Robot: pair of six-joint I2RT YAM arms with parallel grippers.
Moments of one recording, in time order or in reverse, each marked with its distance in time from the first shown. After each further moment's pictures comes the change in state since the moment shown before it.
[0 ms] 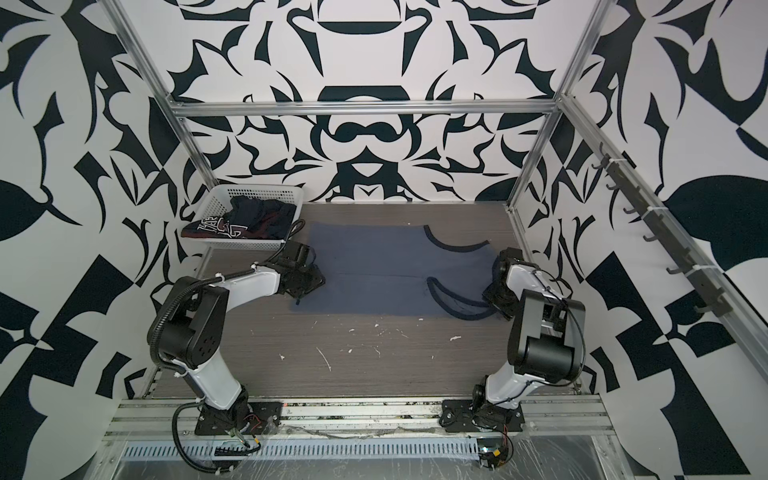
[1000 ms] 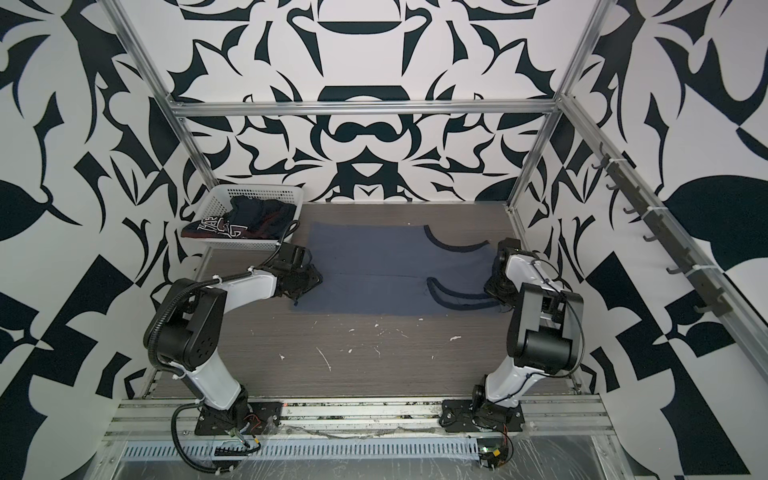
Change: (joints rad) left arm 0.021 -0.018 -0.053 0.085 -0.011 -0.008; right arm 0.021 0.053 0.137 -0.077 0.092 -0.046
